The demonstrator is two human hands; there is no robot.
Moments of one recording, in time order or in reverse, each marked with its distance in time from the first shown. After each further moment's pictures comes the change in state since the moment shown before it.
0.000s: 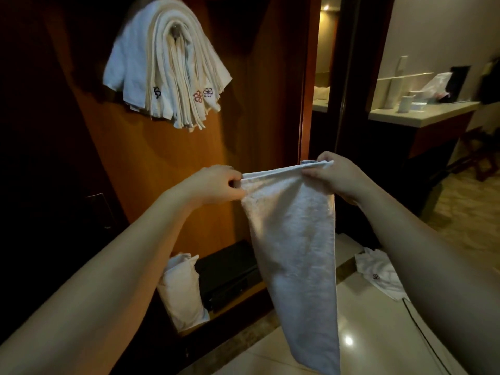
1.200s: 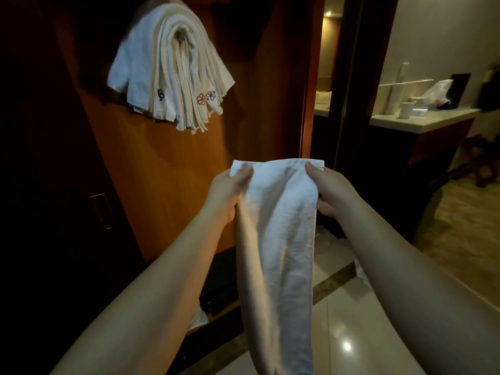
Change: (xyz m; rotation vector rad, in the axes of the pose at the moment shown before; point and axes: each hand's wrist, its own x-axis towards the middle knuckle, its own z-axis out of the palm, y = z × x) left_hand 0.005 0.036 0.038 -1.464 0.370 -0.391; right_hand -0.007 -0.011 0.037 0.773 0.051 0.380
